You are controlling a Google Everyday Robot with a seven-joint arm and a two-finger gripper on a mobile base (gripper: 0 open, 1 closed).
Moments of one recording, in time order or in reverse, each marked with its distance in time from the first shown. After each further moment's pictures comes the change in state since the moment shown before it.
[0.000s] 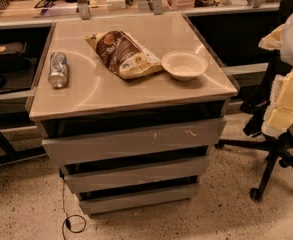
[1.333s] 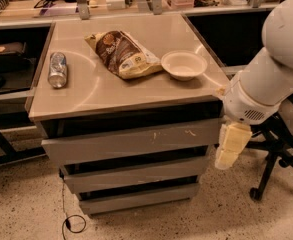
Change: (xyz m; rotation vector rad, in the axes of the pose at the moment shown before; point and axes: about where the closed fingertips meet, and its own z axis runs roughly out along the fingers) arm -0.017 0.028 0.137 -0.108 -0.058 -0.063
